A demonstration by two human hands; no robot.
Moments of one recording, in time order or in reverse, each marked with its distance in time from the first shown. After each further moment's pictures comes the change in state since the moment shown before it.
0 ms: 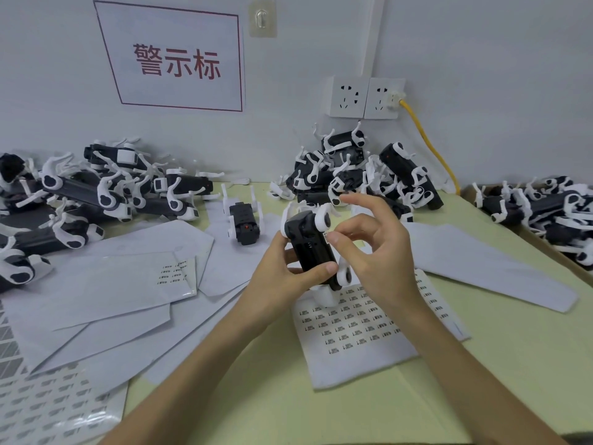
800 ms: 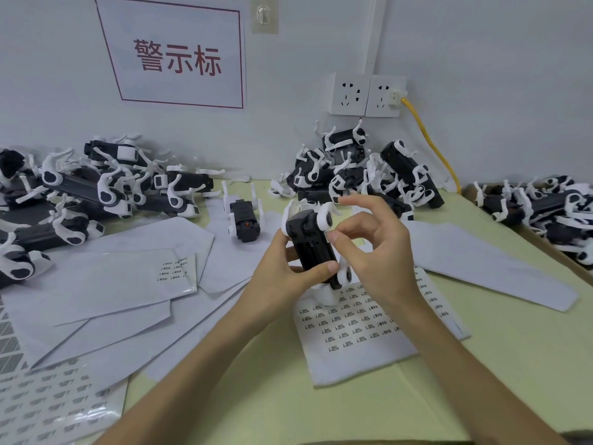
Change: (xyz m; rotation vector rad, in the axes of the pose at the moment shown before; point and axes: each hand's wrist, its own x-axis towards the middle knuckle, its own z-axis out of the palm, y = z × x) left_hand 0.001 -0.003 0.001 0.043 0.005 0.013; right_hand 0.000 0.001 0.000 -0.043 0.004 -0.018
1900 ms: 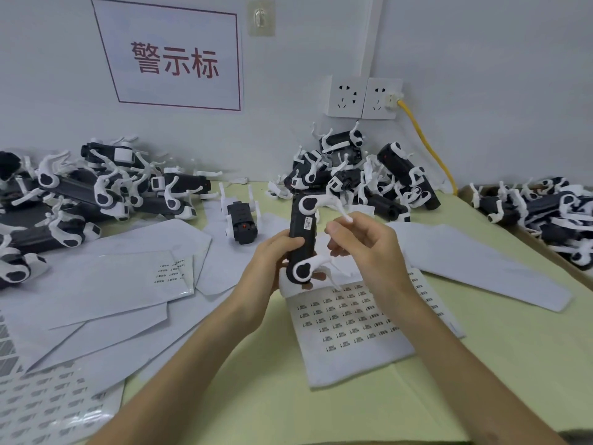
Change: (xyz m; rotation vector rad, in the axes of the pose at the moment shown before) left_hand 0.005 0.015 -0.007 -0.287 -0.019 -0.199; right_hand 0.004 0.006 -0.002 0.175 -0.081 0.240
